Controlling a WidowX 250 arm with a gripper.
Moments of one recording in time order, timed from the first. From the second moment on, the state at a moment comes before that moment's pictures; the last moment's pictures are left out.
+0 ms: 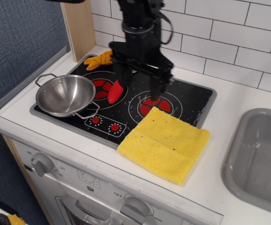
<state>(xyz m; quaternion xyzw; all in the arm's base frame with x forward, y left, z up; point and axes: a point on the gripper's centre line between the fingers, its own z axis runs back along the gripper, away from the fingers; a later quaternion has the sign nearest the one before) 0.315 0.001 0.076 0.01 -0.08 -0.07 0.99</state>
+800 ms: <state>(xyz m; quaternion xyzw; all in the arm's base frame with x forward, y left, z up) 0.295 -0.056 0.007 0.00 -0.02 -0.13 0.99</state>
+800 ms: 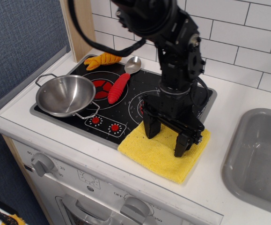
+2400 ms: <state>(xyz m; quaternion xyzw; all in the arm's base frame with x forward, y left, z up) 0.406 -0.037 0.009 0.03 -0.01 -0.03 1.00</state>
